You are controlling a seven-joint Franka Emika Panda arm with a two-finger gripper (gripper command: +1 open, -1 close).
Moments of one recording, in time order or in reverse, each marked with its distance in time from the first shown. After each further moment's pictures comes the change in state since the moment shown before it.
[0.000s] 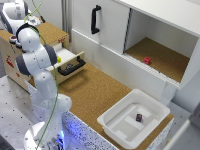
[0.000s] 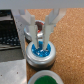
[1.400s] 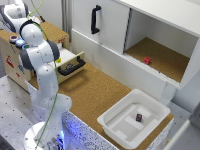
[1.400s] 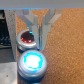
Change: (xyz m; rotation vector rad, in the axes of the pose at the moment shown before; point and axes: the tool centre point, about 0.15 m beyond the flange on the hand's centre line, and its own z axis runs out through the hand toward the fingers) arm 0.017 0.010 -0.030 -0.094 -0.006 0.028
